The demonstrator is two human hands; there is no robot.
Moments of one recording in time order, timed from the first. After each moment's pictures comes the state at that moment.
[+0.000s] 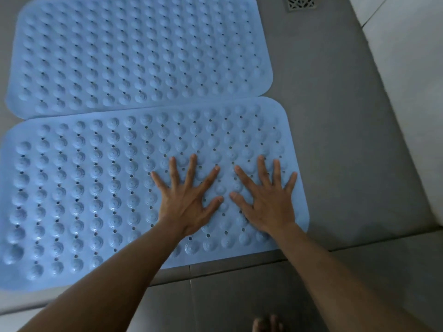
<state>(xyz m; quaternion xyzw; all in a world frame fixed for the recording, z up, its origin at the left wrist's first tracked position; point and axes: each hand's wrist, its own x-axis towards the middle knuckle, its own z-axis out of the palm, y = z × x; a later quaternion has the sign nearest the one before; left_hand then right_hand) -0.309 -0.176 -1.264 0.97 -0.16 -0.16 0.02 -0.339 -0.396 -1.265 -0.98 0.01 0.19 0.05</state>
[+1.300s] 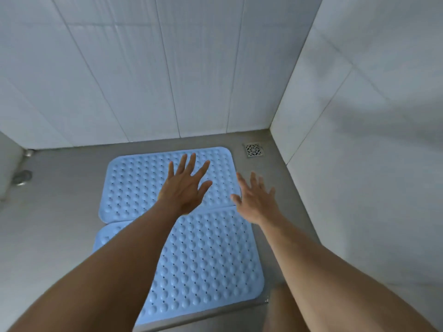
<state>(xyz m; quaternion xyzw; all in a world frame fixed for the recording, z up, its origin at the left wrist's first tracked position) -0.160 -0.184 -0.833 0.97 -0.22 -0.08 0.07 -0.211 -0.393 -0.837 -0.98 0.06 0.18 0.11</state>
